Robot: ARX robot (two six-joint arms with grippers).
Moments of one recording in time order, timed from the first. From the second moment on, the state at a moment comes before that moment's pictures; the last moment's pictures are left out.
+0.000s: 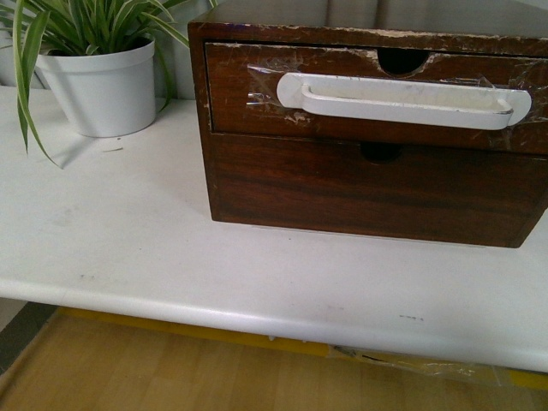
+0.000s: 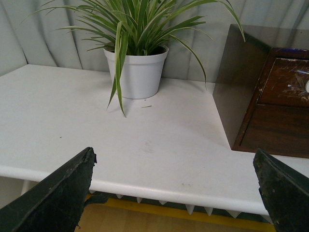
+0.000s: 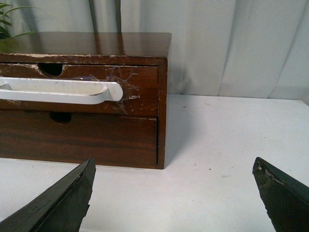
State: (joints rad) left arm 0.00 0.00 0.01 0.00 0.00 0.00; right arm 0.00 0.00 0.01 0.00 0.00 -0.01
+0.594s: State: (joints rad) left arm 0.00 0.00 0.01 0.00 0.00 0.00; right arm 0.00 0.00 0.01 0.00 0.00 -0.01
